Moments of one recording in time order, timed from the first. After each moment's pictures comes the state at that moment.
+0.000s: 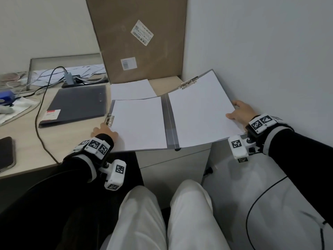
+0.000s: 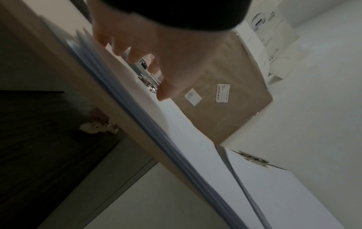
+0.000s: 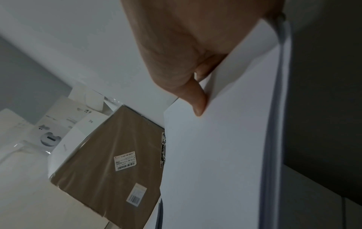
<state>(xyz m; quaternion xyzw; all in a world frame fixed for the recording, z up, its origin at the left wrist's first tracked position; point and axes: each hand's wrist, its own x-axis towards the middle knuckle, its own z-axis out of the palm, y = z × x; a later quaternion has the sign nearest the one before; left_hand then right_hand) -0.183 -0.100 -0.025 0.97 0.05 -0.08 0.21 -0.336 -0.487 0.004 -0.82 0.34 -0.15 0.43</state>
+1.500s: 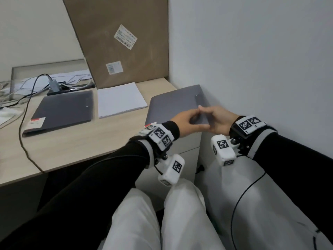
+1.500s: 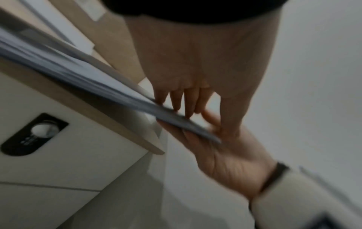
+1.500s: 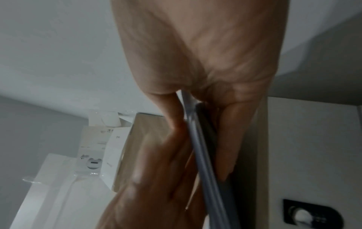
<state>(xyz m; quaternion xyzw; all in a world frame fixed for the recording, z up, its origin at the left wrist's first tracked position) -0.310 -0.291 0.029 0.82 -0.46 -0.16 0.32 -0.361 -0.441 0.017 -0.57 0.17 0.03 0.80</state>
